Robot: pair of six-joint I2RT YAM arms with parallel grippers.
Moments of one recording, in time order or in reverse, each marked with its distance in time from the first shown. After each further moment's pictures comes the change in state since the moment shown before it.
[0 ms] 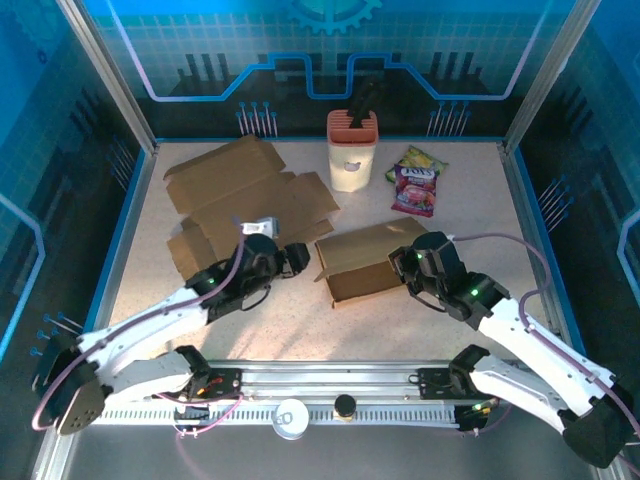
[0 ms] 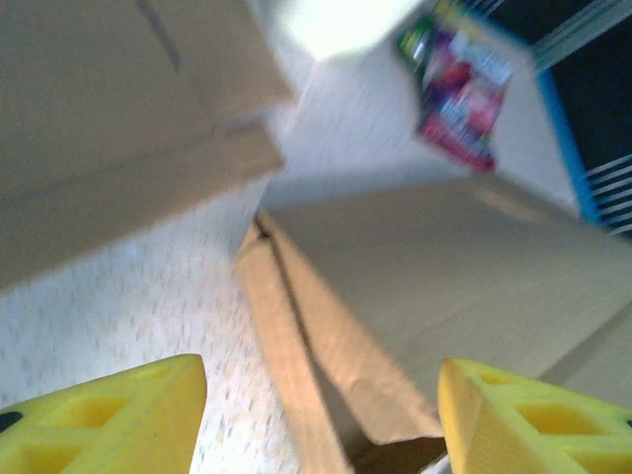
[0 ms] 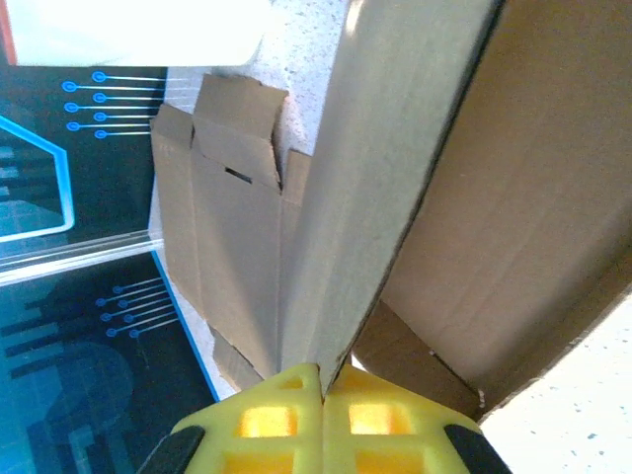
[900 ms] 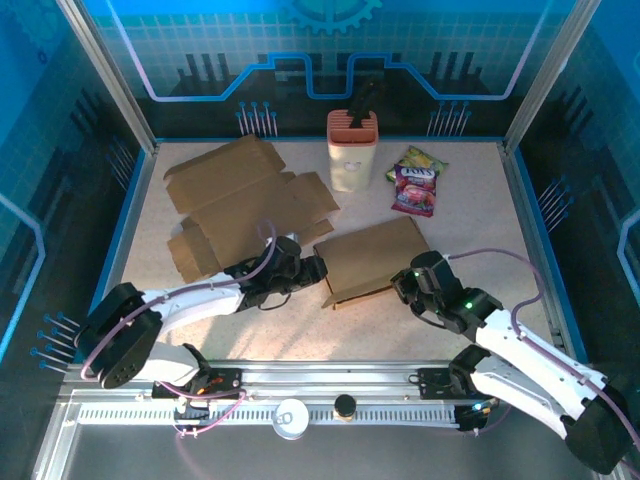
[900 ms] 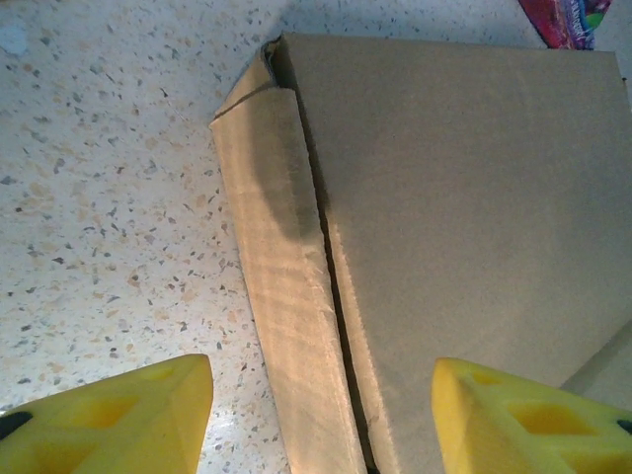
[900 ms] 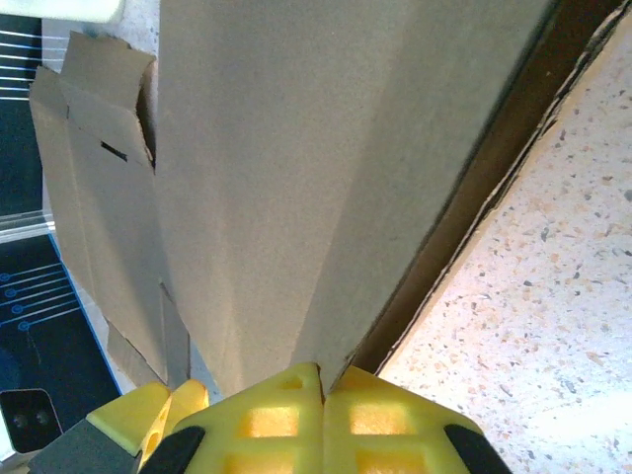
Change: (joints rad) left arm -0.003 0.296 -0.033 0.209 0.195 -0.194; right arm 0.000 -0.040 -0.187 0.023 -0.040 -0.056
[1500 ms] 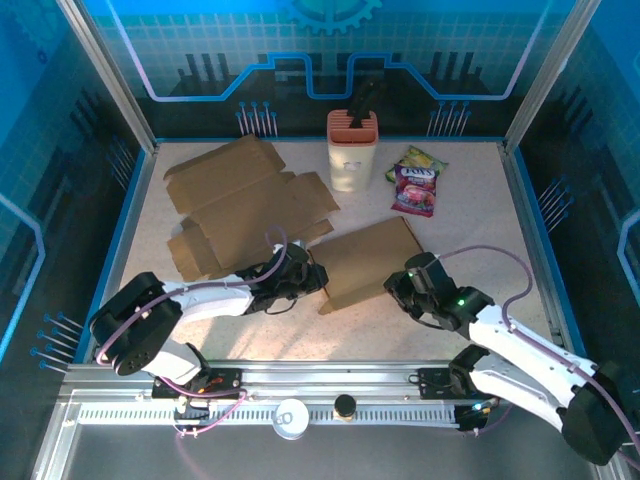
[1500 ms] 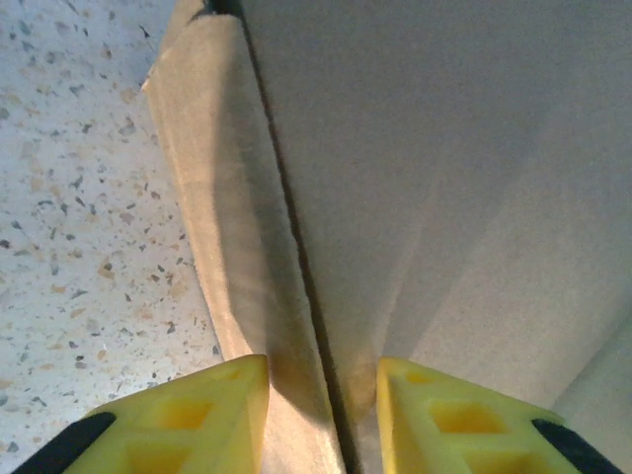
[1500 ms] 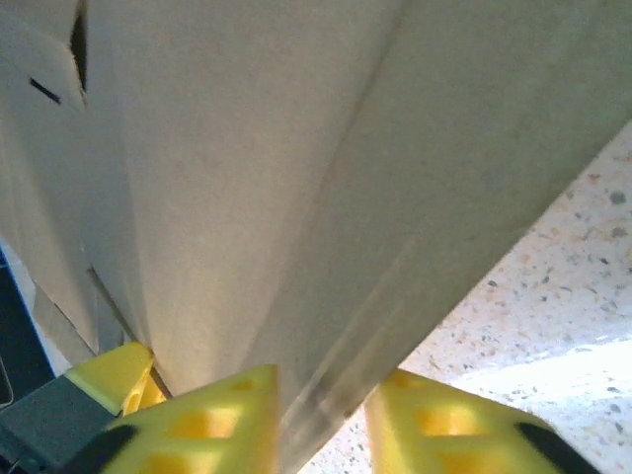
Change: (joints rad) left arm -0.030 0.081 -0.028 0.101 -0.026 -0.029; right arm 0.000 0.073 -0.013 0.011 -0.060 -0.155
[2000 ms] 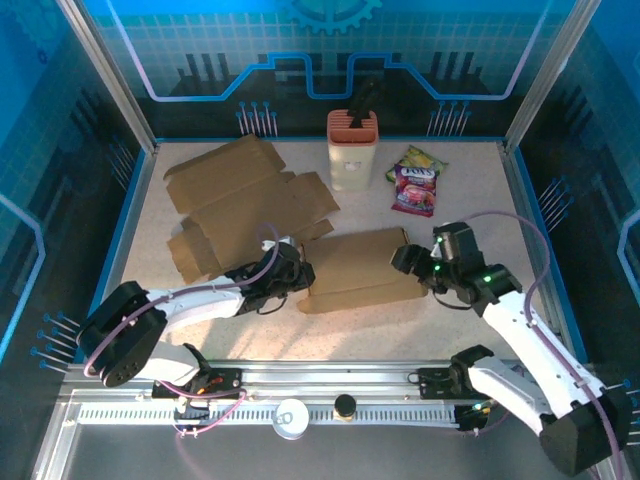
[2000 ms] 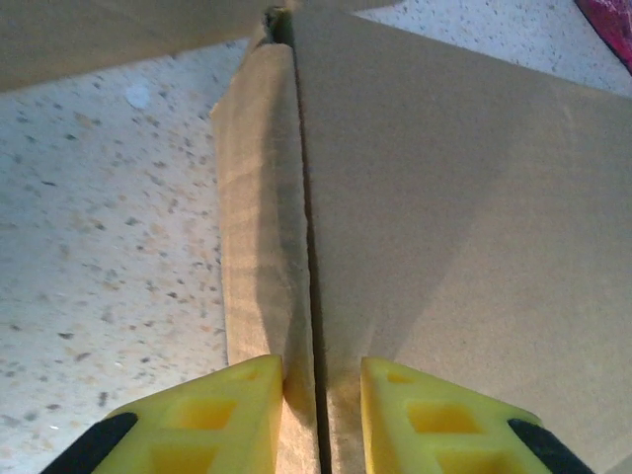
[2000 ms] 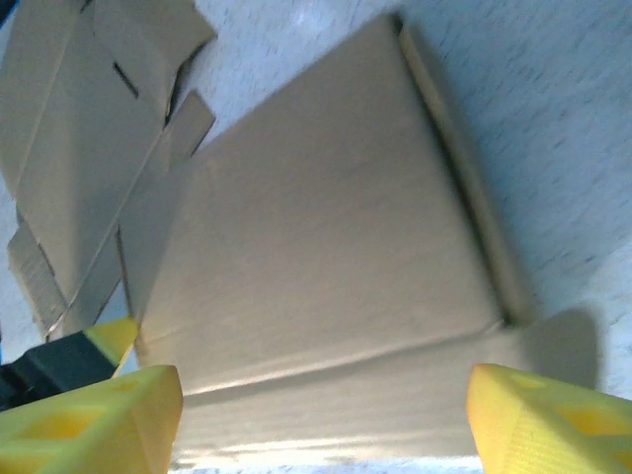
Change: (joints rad) left arm 0.054 -0.094 -0.028 -0.097 -0.089 0.131; right arm -0.365 0.005 0.278 -0.268 -0.213 -0.621
